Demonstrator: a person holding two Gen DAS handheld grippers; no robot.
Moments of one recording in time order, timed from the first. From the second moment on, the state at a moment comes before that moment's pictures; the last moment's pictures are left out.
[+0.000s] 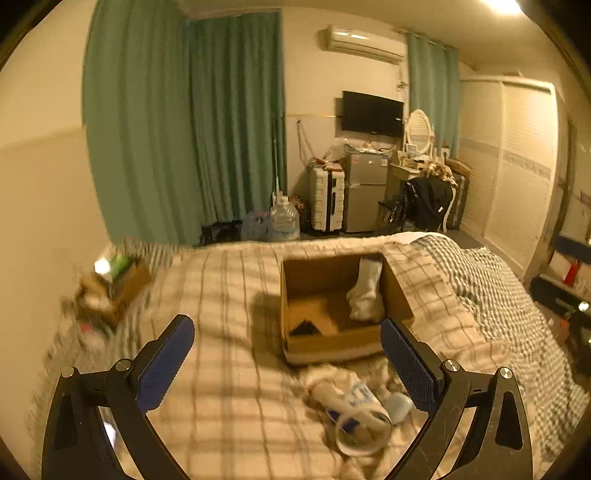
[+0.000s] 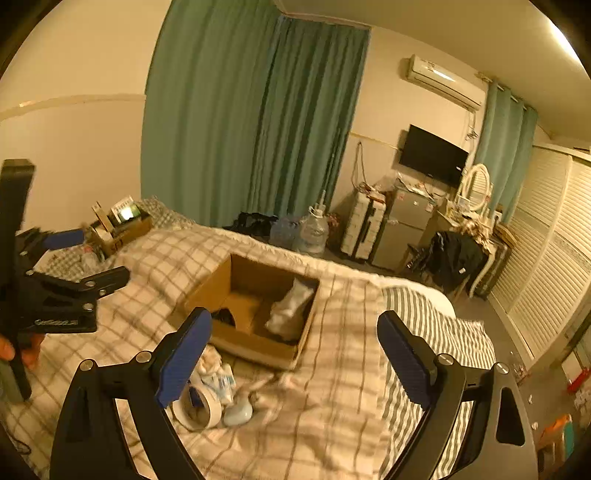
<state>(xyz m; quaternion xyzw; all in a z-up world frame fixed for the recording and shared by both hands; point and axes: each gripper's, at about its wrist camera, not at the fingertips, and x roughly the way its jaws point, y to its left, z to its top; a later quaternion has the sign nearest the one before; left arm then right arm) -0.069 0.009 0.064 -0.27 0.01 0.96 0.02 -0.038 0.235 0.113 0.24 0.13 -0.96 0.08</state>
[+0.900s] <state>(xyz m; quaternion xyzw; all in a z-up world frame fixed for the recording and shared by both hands) -0.108 0.065 -0.148 -0.46 0.00 0.89 0.06 -0.102 0.223 -0.089 0.39 0.14 -0.91 0.05</state>
